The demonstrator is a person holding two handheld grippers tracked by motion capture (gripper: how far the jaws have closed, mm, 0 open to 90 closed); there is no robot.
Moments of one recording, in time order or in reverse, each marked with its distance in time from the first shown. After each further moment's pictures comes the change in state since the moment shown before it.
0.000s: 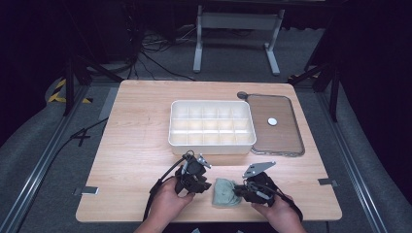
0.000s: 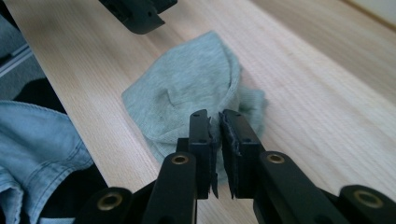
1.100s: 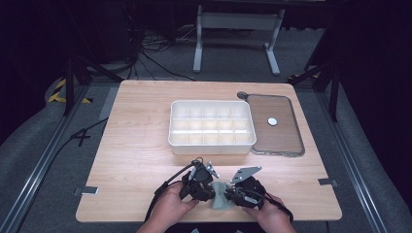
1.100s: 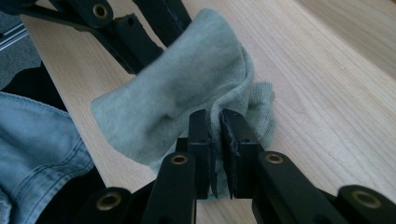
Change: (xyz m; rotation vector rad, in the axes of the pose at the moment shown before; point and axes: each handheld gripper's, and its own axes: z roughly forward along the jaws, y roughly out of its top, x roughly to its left) left arm -0.019 0.004 0.008 0.068 -0.064 0.124; right arm 0.018 0.006 0.021 0.015 -0.008 -0.062
